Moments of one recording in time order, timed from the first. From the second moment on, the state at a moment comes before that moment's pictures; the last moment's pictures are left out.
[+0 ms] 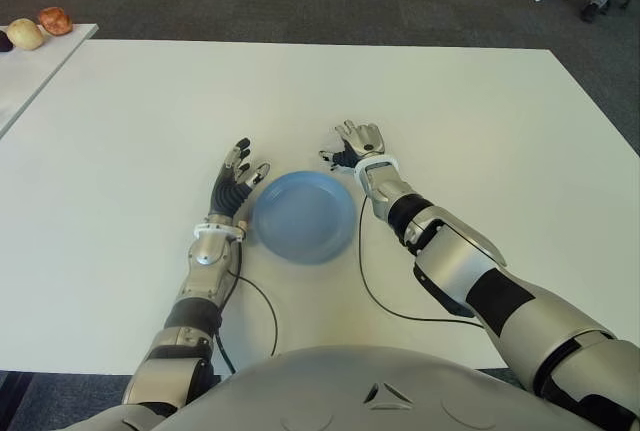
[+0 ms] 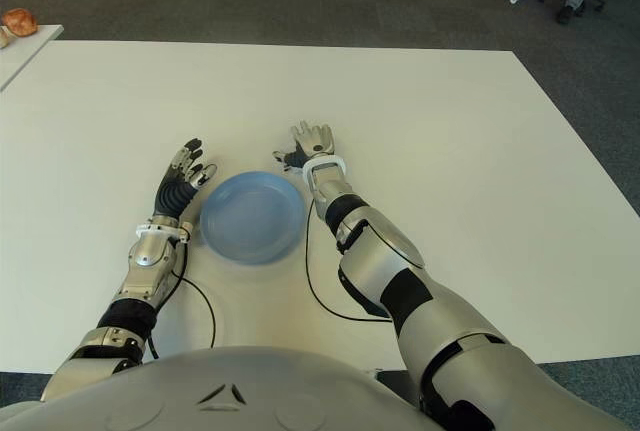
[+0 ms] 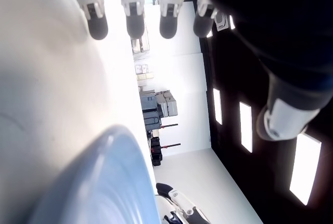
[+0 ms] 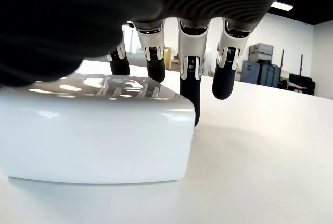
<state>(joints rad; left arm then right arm) -0.06 0.10 0.06 0.68 0.04 -0.56 -0.03 -0.85 0.00 0.77 1.30 -0.87 0.20 -0.30</state>
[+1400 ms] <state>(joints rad) -0.04 0.10 0.05 0.66 0.04 -0.56 -0.03 -0.83 0.00 0.79 1.29 -0.89 0.20 -0.31</state>
